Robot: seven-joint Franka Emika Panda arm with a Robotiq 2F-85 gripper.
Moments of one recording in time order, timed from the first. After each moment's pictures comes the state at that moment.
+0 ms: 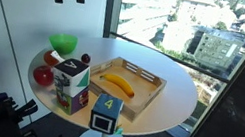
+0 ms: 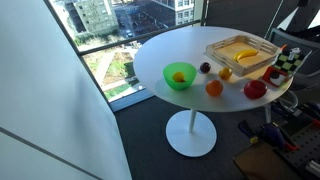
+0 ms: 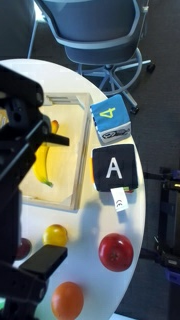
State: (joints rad) arm -0.03 -0.51 0.00 -2.36 -0.20 1.76 -0.05
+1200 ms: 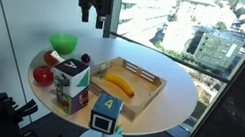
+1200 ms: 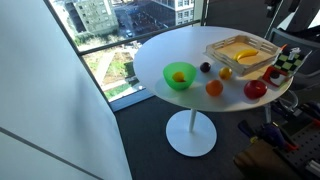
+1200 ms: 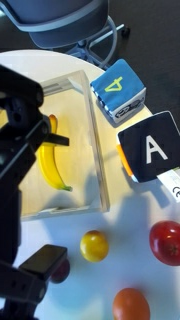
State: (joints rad) arm -0.07 -0.25 -0.06 -2.26 -0.07 1.92 0.10
